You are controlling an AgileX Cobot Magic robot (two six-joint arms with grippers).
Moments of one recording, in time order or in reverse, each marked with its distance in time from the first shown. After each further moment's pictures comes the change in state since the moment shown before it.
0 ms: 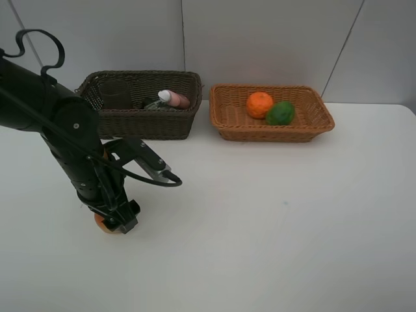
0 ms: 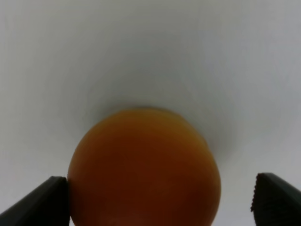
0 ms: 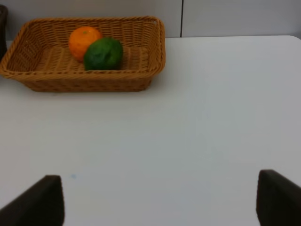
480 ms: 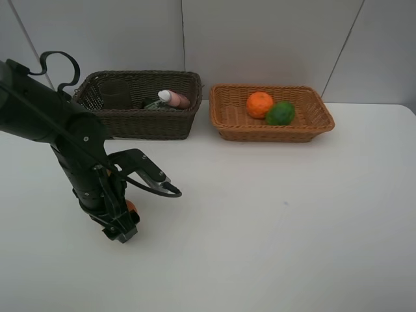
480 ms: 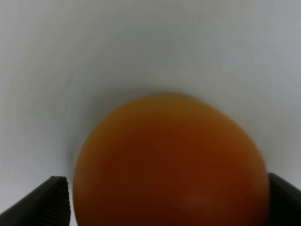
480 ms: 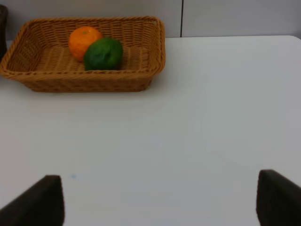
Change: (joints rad) left arm 0.005 0.073 0.007 0.007 -0.022 -0.002; right arm 0.000 0.000 0.000 0.000 0.000 0.000
